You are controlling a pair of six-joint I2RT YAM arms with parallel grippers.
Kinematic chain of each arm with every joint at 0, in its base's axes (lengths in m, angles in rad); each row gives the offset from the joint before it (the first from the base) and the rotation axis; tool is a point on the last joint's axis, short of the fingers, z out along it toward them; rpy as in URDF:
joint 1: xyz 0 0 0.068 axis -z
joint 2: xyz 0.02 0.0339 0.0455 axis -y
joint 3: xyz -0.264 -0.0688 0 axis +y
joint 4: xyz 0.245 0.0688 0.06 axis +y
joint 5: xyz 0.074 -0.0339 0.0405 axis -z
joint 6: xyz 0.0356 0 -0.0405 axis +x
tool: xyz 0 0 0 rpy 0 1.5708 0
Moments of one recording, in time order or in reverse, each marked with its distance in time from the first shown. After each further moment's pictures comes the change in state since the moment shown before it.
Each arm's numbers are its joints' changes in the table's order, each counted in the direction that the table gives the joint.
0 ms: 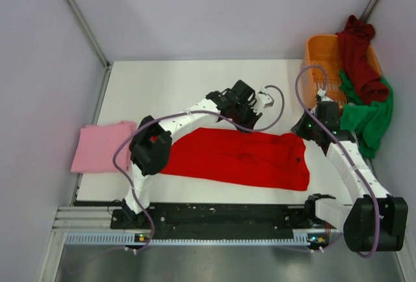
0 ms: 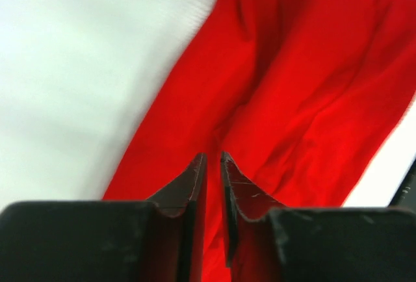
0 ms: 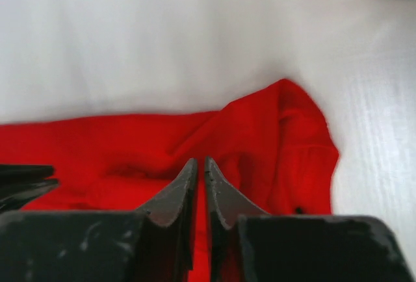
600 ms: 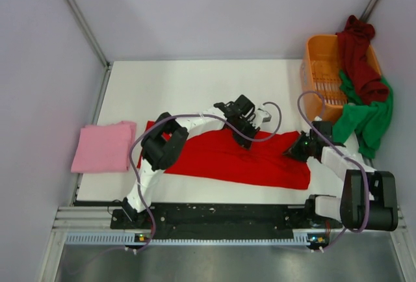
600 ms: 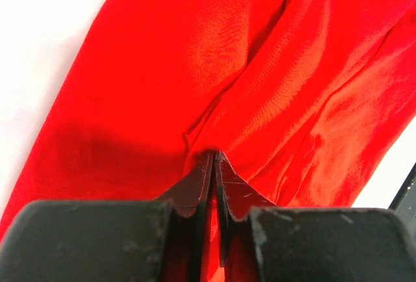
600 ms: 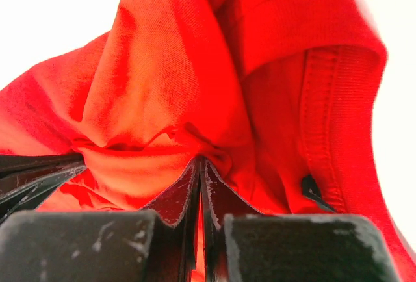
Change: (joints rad) left arm -0.008 -0.141 0.093 -0.074 0.162 -0.050; right arm 0.083 -0.147 0.268 -0.163 -0.246 0.237
